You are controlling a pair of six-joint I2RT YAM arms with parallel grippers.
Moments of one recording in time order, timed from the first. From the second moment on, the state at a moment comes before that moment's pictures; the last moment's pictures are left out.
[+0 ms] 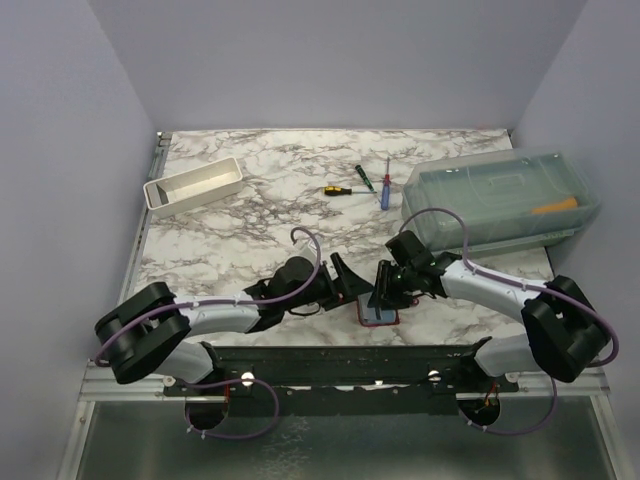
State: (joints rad) left arm -0.97 1.34 0.44 0.55 0.13 -1.28; right arm 0.66 1.37 0.65 -0.39 -0.19 0.80
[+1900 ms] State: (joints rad) left arm -0.75 1.66 0.35 0.88 0.46 -1.27; right arm 0.75 1.41 0.79 -0.50 0.02 0.85
